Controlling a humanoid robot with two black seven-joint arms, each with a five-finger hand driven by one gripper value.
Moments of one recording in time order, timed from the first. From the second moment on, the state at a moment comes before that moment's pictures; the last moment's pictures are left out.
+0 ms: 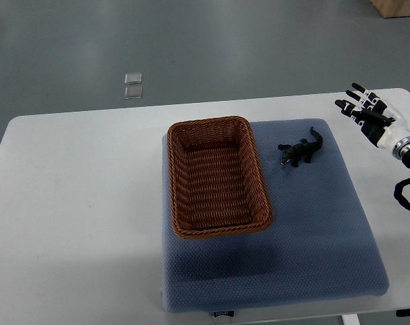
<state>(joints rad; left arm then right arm) -0.02 0.00 -0.09 -0.17 0.04 0.00 0.11 0.63 -0.51 0.63 0.78 -0.06 0.12 0.29</state>
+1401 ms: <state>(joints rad) -0.02 0.00 -0.09 -0.17 0.04 0.00 0.11 0.64 -0.52 0.67 0.77 -0.06 0.12 0.30</state>
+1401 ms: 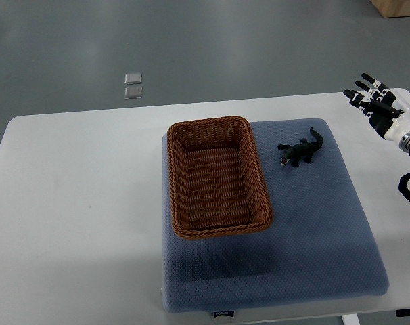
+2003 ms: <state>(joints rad) -0.02 0.00 -0.09 -0.17 0.04 0.00 0.11 0.64 -0.51 0.67 0.76 -0.06 0.15 0.29</state>
